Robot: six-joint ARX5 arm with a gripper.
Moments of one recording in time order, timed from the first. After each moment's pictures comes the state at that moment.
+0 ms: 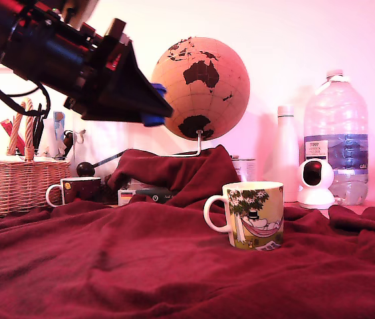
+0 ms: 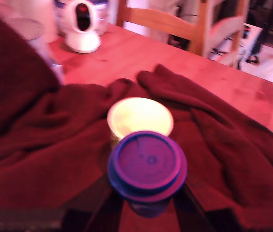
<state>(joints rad) -0.58 1.35 0.70 0.22 0.45 0.03</state>
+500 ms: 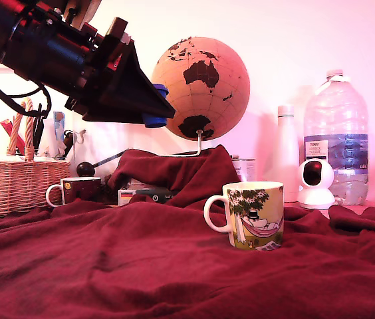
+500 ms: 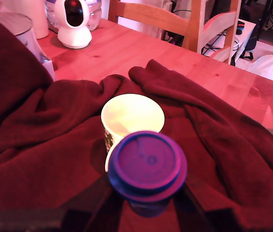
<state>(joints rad) -0.58 1.35 0.70 0.23 0.45 0.03</state>
